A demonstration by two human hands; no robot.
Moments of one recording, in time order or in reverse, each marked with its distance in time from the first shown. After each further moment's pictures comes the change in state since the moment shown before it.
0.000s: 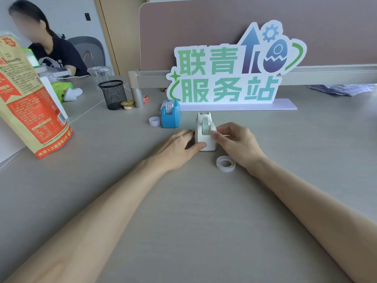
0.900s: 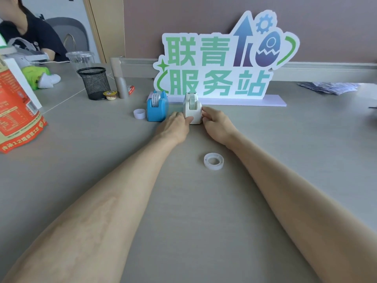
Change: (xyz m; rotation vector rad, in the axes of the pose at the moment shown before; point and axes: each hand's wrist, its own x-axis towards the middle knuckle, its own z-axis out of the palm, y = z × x) left_hand 0.074 0.008 0.022 0.178 0.006 -0.379; right_hand 0.072 0.016 0.013 -0.276 -0.180 -0.069
